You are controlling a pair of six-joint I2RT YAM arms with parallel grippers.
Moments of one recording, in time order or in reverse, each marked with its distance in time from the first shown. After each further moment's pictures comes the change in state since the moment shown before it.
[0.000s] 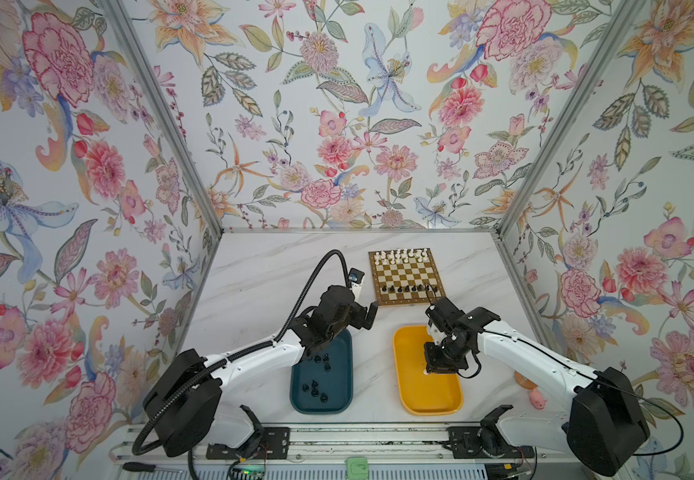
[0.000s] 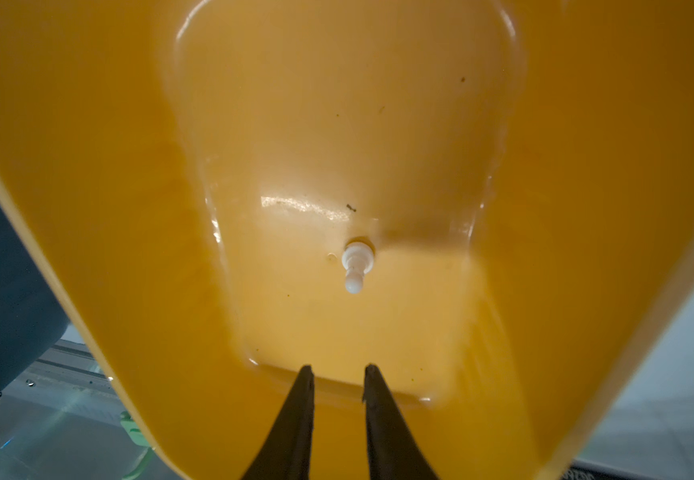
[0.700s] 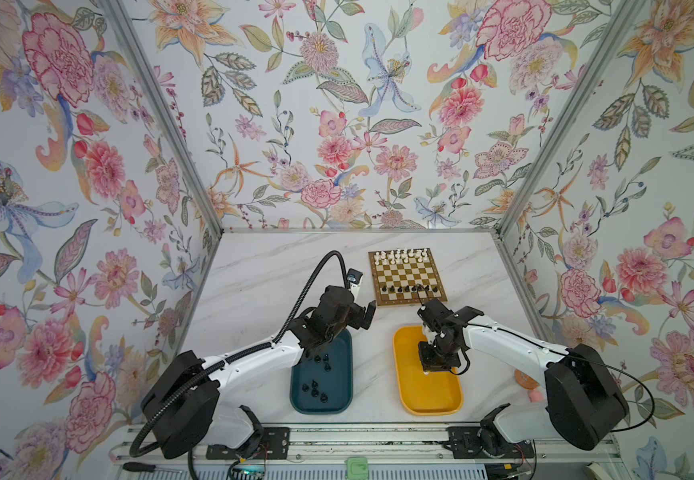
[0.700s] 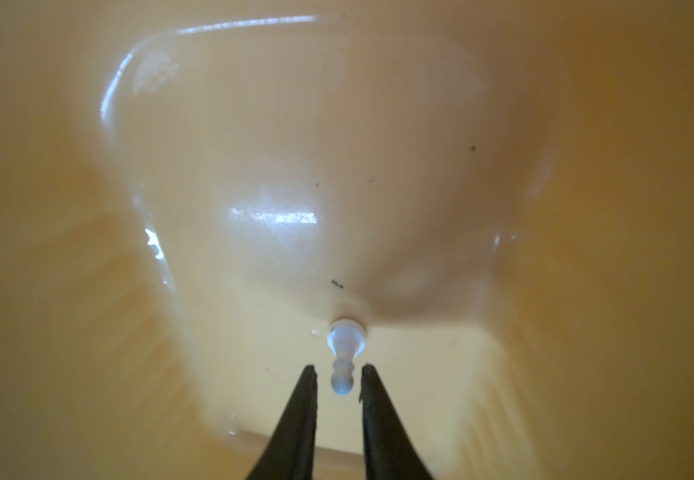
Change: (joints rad) left arm -0.002 -0.010 -0.002 -0.015 -0.043 0.012; right arm 0.001 0.132 -0.013 0.118 0.040 -0.004
